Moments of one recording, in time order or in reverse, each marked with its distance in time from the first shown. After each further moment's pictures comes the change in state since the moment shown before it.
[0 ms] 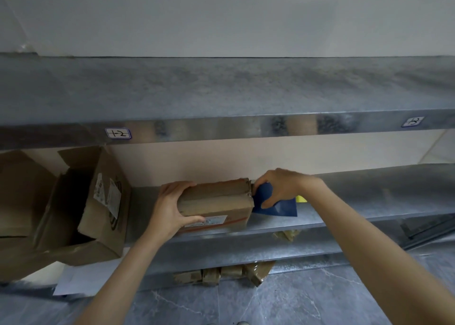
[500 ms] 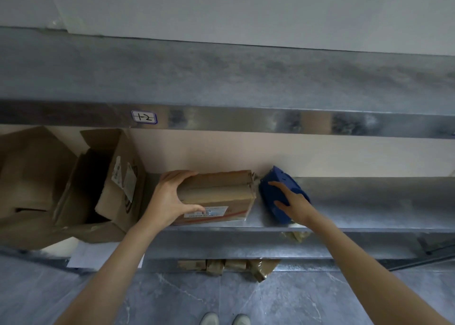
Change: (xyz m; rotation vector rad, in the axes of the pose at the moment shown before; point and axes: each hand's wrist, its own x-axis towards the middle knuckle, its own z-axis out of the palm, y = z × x) left_hand -0.003 -0.012 -0.028 0.001 0.023 -0.040; right_hand 0.030 0.046 0.100 0.199 0.319 0.123
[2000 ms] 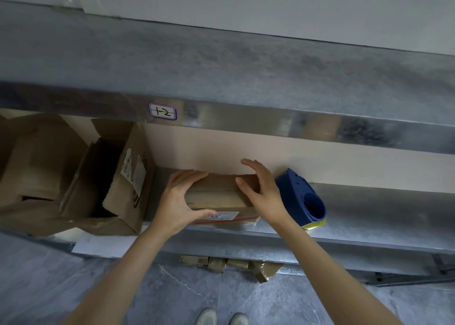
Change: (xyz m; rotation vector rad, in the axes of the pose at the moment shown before) left_hand -0.014 -0.009 0.012 -0.069 0.122 0.020; right_hand 0.015 -0.132 0.021 0.455 0.291 -0.276
